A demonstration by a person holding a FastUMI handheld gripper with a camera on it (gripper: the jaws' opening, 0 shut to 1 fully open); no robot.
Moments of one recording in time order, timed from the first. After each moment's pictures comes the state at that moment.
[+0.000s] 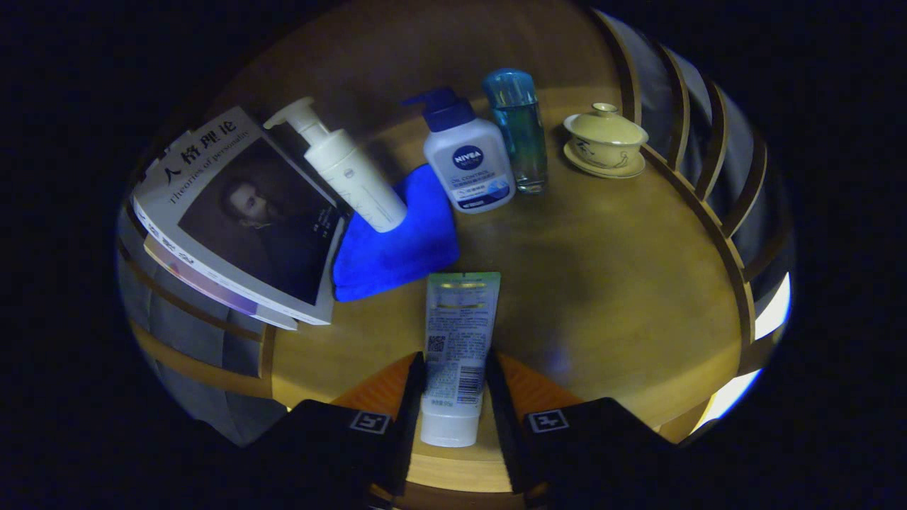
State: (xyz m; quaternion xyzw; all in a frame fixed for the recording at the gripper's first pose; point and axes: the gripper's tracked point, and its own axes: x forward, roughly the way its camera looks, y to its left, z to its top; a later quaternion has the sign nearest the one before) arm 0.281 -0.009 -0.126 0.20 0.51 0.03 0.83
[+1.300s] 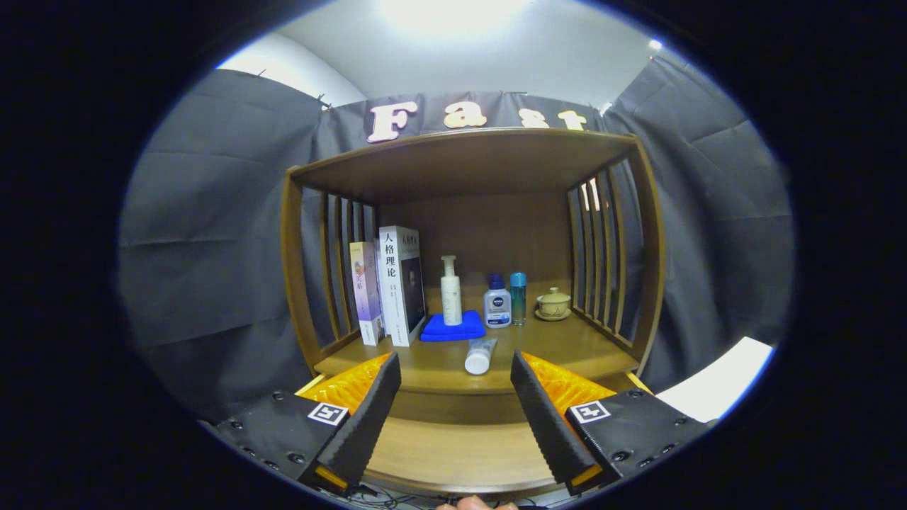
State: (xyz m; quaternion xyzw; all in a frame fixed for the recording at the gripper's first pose) arm 0.056 0.028 -0.010 0.04 0.07 0.01 1.00
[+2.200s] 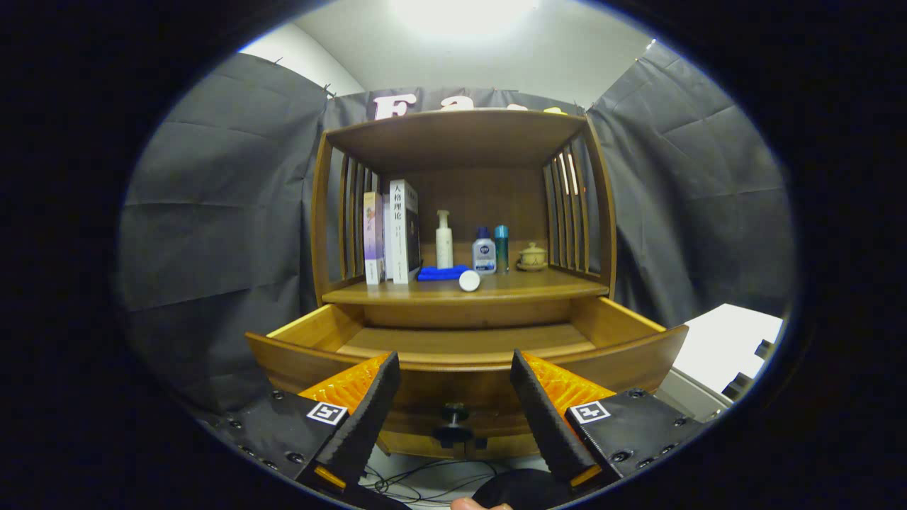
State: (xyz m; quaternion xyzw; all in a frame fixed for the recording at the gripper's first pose) arm -0.050 0.048 -0.121 0.04 0.10 -0.02 0.99
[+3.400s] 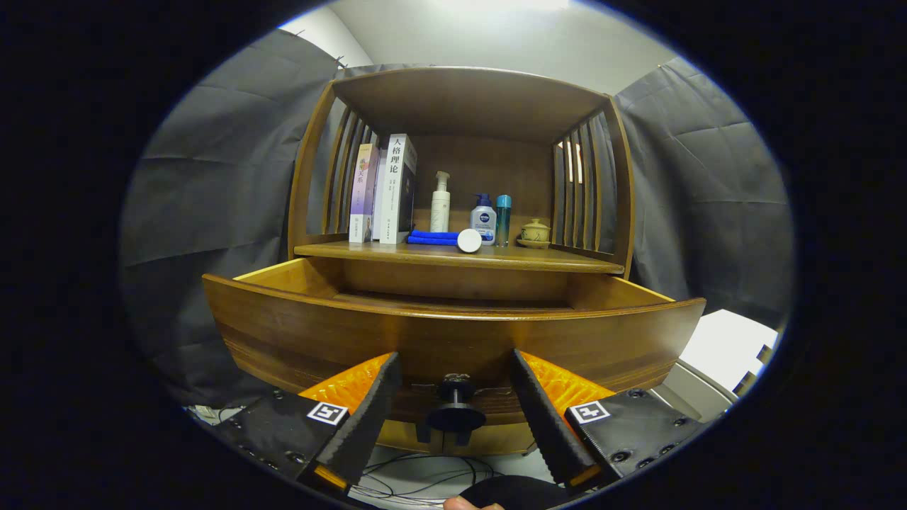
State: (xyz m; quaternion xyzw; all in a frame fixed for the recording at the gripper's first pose) arm 0.006 0.041 -0.179 -0.01 0.13 -0.05 0.99
